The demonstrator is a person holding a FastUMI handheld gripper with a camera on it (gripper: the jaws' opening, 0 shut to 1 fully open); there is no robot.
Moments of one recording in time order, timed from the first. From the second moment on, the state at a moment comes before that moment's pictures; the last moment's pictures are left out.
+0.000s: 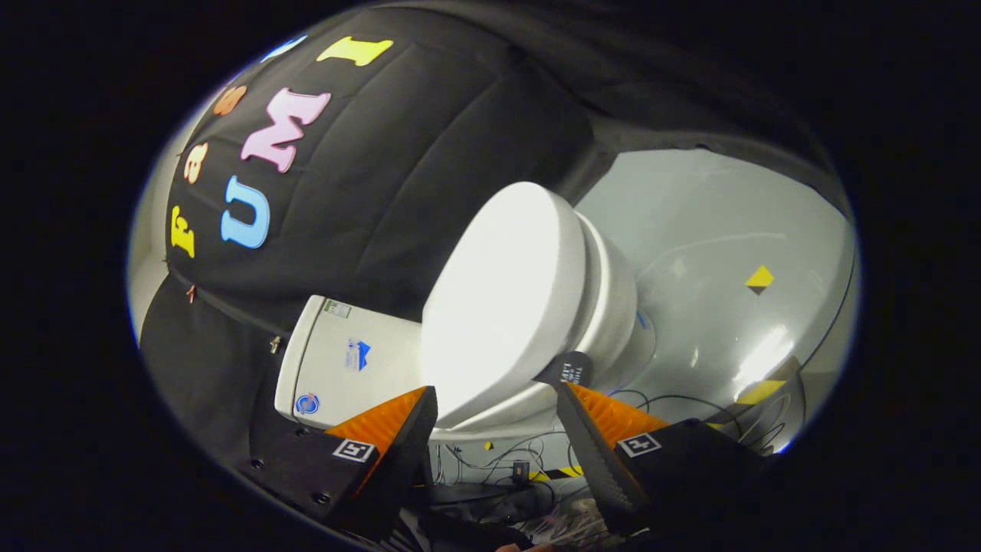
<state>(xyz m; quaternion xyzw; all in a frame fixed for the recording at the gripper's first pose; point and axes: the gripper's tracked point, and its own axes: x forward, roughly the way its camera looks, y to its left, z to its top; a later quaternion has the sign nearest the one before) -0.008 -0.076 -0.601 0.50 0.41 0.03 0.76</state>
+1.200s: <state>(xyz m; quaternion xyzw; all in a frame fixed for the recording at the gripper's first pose) 0.015 -0.058 -0.672 0.59 0.44 0.05 0.67</state>
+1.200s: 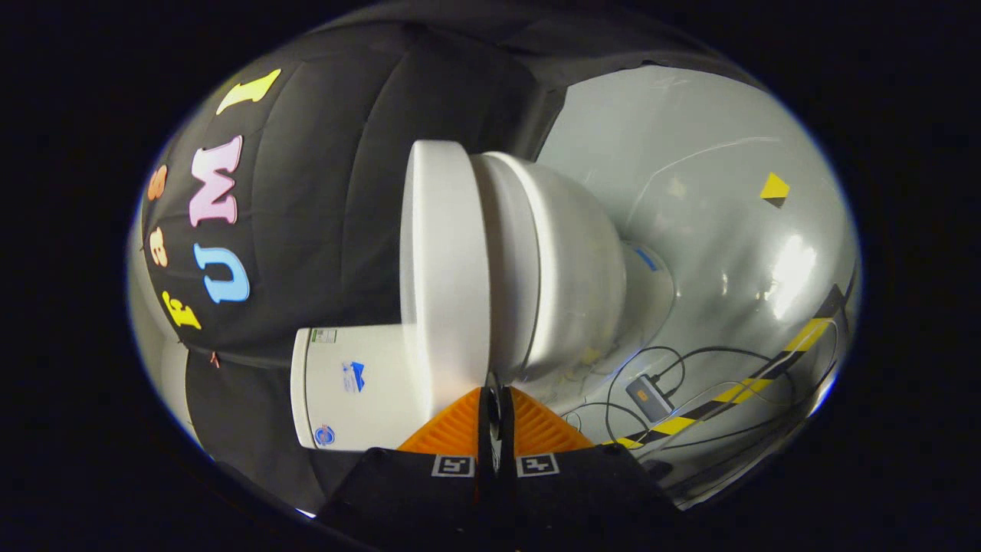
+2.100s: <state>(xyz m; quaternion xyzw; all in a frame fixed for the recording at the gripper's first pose) 0.035 -0.042 -0.550 0.40 0.46 0.00 0.79</state>
